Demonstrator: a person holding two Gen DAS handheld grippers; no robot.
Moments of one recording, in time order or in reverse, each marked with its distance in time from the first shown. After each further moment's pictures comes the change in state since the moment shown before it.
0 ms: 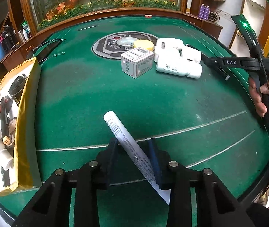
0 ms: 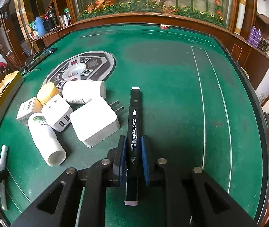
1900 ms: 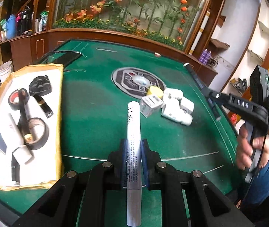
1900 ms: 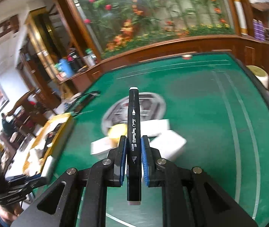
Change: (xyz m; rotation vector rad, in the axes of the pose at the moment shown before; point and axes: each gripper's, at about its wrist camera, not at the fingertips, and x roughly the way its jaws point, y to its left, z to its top) left arm -0.066 0.071 0.003 -0.254 -0.225 -0.165; right arm -0.086 0.060 0.010 0.125 -0.241 0.332
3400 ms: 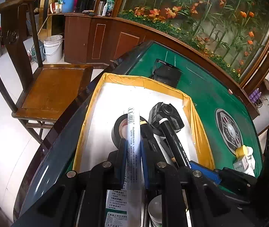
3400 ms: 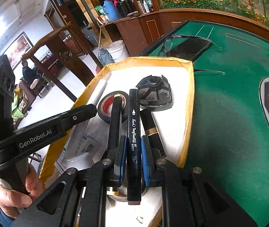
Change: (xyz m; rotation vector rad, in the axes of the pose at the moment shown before) left arm 0.015 0.230 0.064 -0.314 -0.007 0.255; right arm 0.212 0.269 -0.038 -0.226 0.354 0.149
